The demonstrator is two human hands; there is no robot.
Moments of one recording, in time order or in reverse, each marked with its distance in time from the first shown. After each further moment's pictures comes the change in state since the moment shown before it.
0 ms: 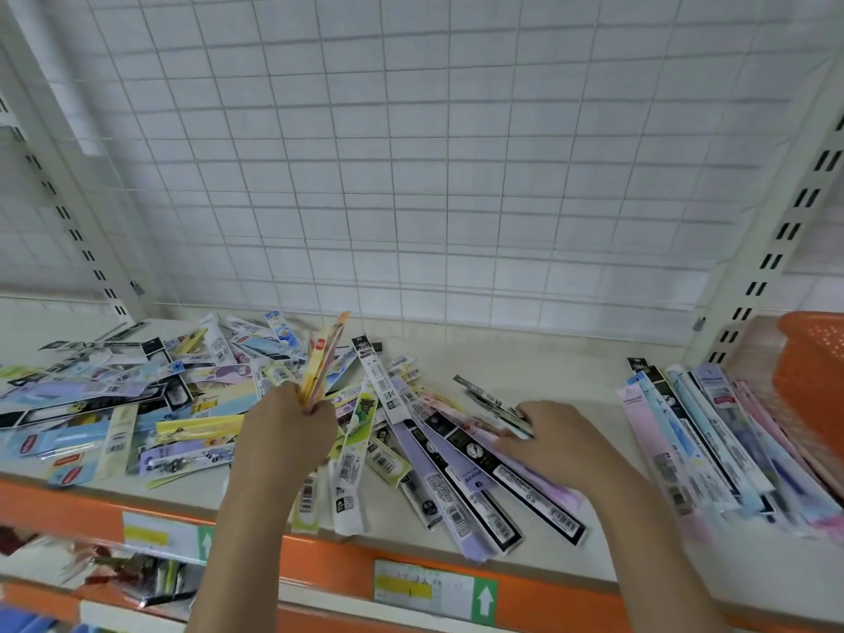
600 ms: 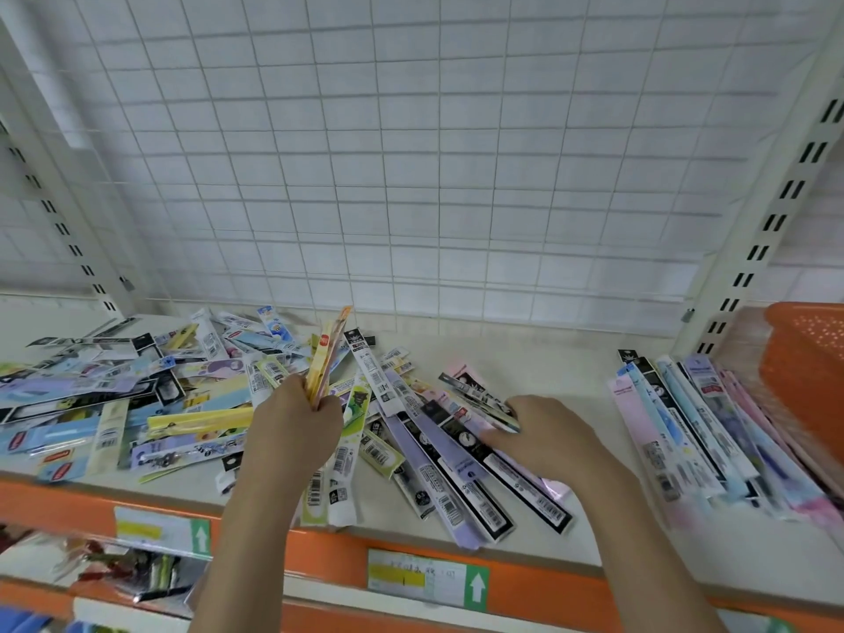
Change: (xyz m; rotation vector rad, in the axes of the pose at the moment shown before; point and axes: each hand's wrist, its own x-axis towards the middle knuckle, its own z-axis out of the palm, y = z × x) left_hand -0.004 0.003 0.008 -0.040 -0.029 0.021; right_hand -0.004 -0.006 0.000 -0.068 -0.038 0.032
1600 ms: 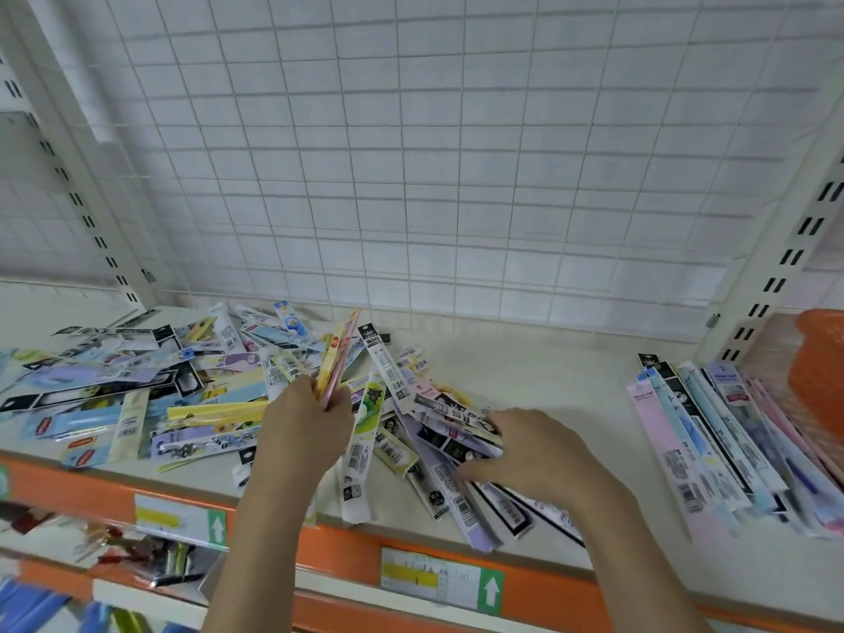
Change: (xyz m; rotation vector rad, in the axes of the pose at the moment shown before) left_hand 0.002 -0.004 0.002 0.041 0.035 0.005; right_hand -0.016 -0.032 0.000 -0.016 -0.085 -0.121
